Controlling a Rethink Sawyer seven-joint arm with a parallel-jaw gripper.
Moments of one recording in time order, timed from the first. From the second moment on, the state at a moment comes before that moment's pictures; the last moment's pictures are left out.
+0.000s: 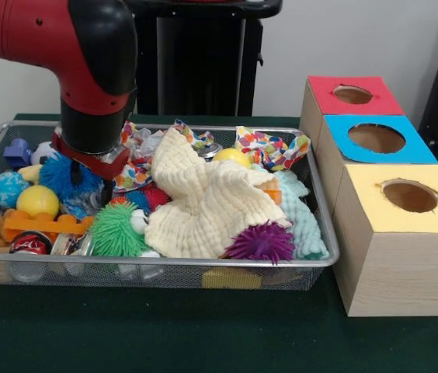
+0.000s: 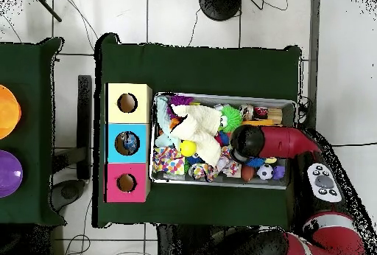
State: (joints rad) arm -0.54 -0.41 0.08 1.44 -0.54 0.69 2.19
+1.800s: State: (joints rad) arm -0.40 -0.34 -0.10 1.32 -0.54 0.54 2.19
